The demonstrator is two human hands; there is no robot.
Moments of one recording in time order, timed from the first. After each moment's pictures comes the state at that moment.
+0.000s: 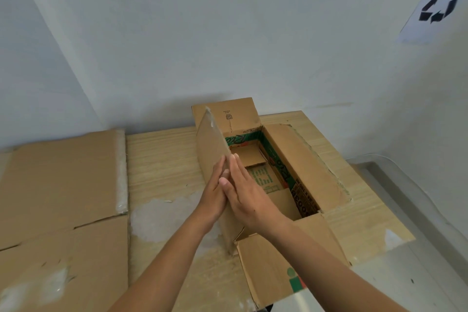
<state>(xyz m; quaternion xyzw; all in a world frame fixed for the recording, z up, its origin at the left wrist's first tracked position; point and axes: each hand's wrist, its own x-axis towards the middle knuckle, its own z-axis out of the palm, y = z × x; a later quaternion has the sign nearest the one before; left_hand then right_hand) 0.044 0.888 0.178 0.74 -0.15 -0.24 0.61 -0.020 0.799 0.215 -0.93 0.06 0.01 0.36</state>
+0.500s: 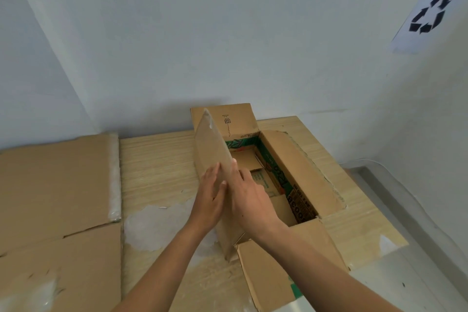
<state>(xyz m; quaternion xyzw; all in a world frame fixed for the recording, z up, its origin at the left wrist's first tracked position) 0.054 0.892 0.157 0.79 -0.19 -0.15 0.56 -0.007 0.802 0.222 -0.98 0.13 -0.02 0.15</state>
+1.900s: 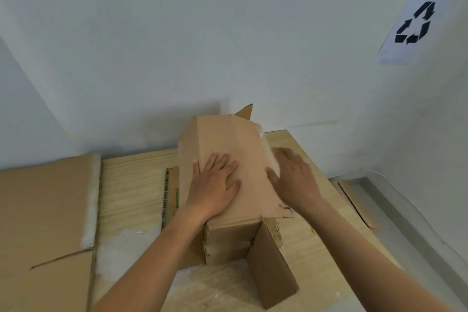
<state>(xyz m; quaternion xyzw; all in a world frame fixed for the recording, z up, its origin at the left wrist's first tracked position) 0.086 0.809 0.221 0.91 -0.35 -0.05 0.20 -0.007 0.648 0.267 -0.97 0.18 -0.08 0.12</state>
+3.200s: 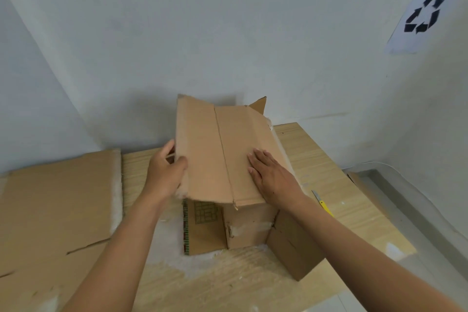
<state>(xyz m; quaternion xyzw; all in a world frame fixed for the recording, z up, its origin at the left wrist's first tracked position) 0.097 0.915 0.265 0.77 -0.04 -0.08 0.63 0.009 0.709 0.234 -0.99 0.07 -0.03 0.14</state>
